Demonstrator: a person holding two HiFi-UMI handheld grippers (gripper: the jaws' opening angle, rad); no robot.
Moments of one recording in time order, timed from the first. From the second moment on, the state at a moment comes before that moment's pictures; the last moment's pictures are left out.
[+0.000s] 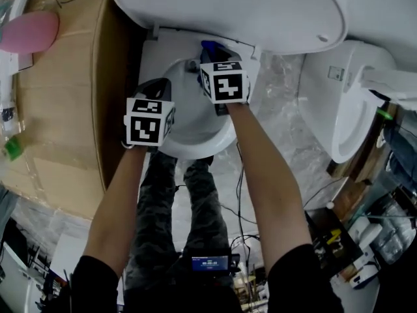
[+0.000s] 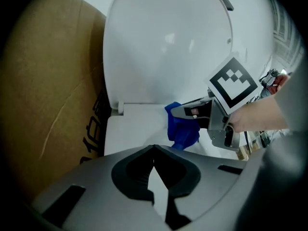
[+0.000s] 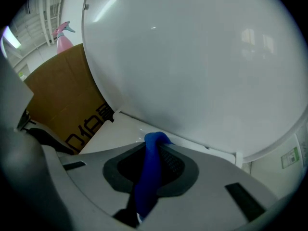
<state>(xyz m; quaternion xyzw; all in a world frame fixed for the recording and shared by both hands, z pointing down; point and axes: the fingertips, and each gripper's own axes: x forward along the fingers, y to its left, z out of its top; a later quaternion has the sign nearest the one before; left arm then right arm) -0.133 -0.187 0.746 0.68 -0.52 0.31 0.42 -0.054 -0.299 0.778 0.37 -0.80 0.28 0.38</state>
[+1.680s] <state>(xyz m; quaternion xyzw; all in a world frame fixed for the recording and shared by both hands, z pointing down) -0.156 -0.015 0.774 0.57 -0.59 0.25 0.52 -0.236 -0.126 0.798 -0.01 -0.87 0.17 0.46</state>
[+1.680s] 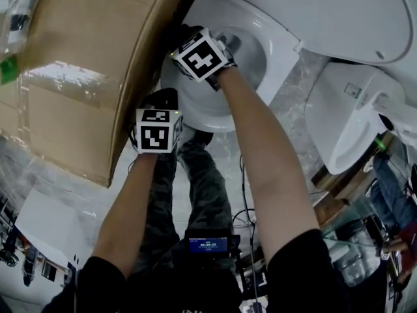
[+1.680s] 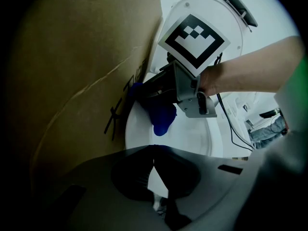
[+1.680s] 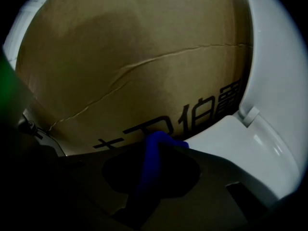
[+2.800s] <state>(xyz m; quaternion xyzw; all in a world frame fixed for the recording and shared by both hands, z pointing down) -0.114 0.112 0.776 0.54 -0.61 0.25 0.52 -0.142 0.071 0.802 -0.15 -0.83 0.20 0.49</state>
